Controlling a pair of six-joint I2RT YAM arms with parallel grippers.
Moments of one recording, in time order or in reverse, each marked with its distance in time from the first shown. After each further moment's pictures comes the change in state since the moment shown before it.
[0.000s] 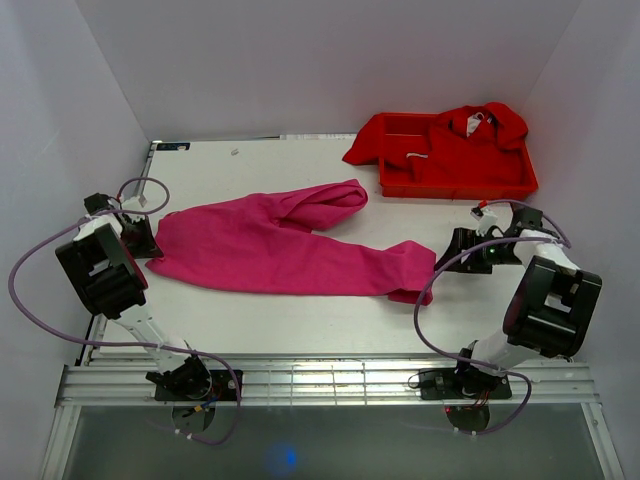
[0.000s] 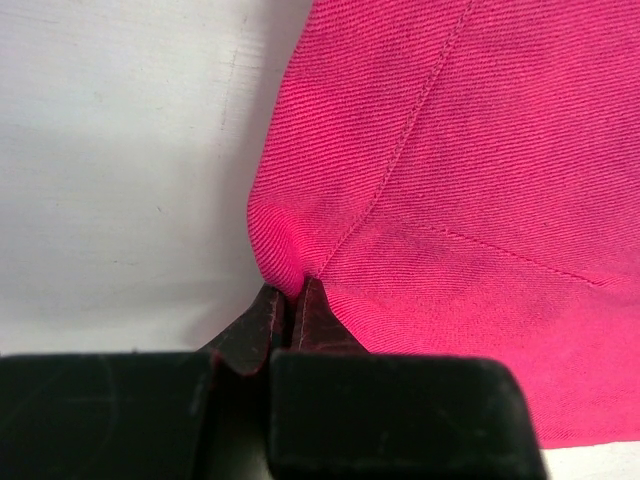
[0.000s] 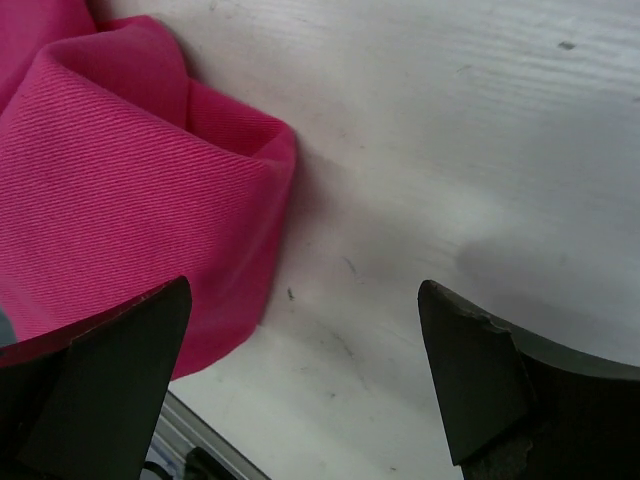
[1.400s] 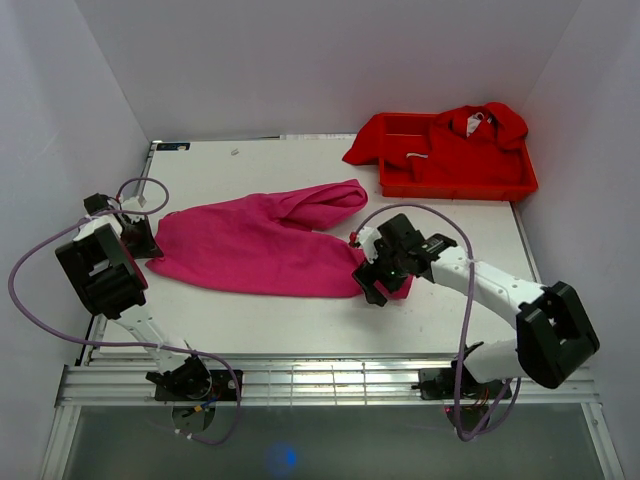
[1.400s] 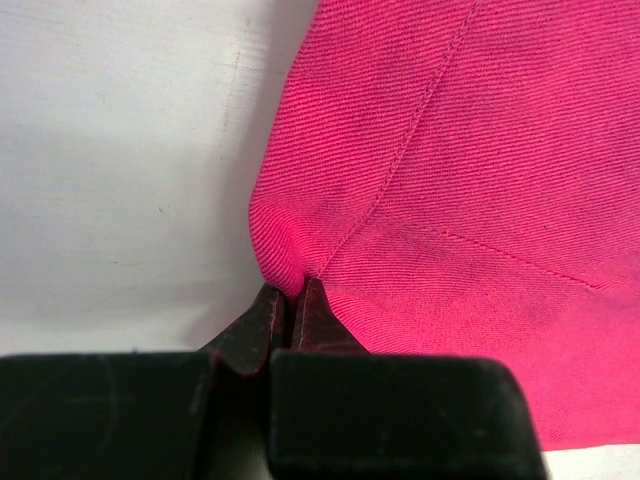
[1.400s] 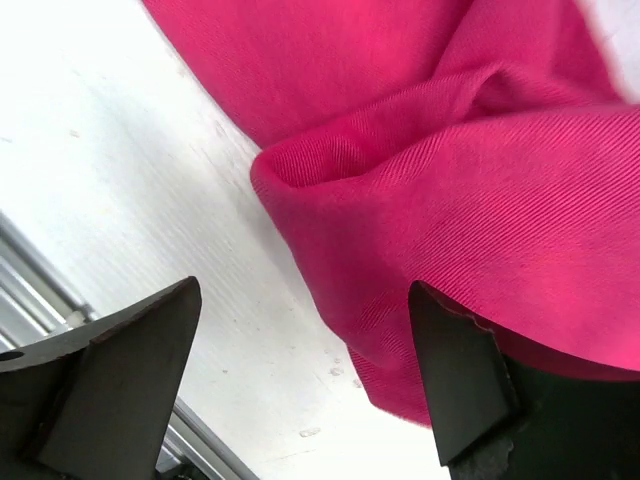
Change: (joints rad) left arm 0.002 0.000 -0.006 0.013 0.002 -0.012; right arm 1.025 -0.127 -0.059 0.138 0.534 0.209
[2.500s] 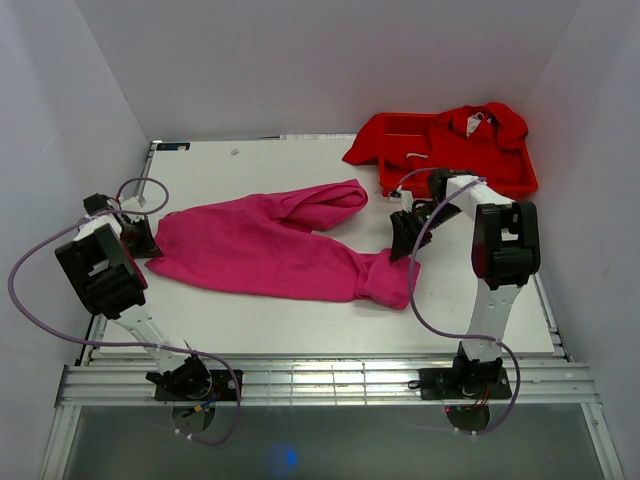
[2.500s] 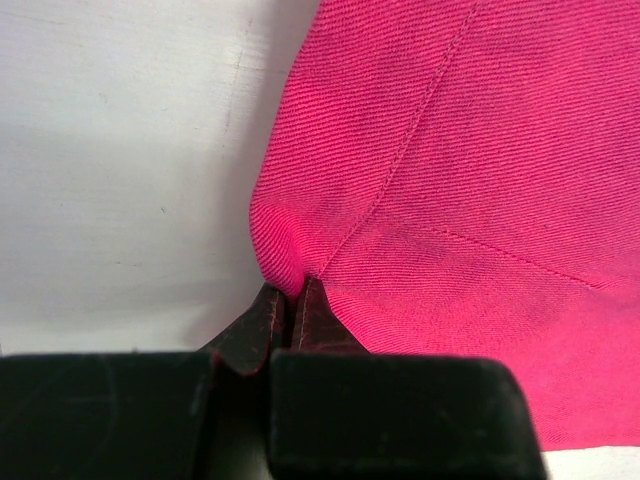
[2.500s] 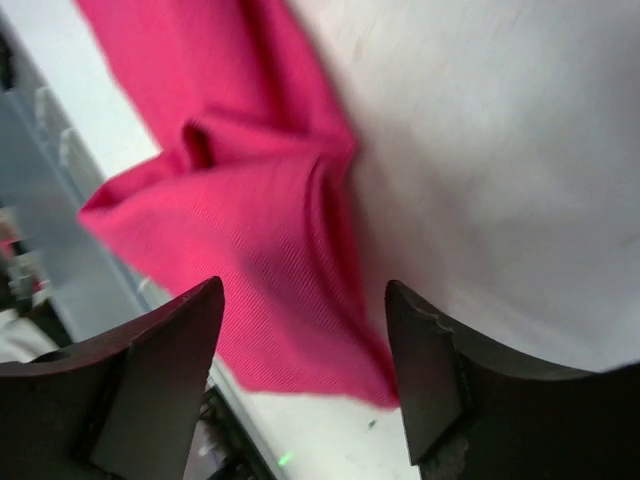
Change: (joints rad) left arm 0.002 0.001 0.002 -0.005 0.000 0.011; right arm -0.531 0.629 0.616 -0.468 -0.534 -0.339
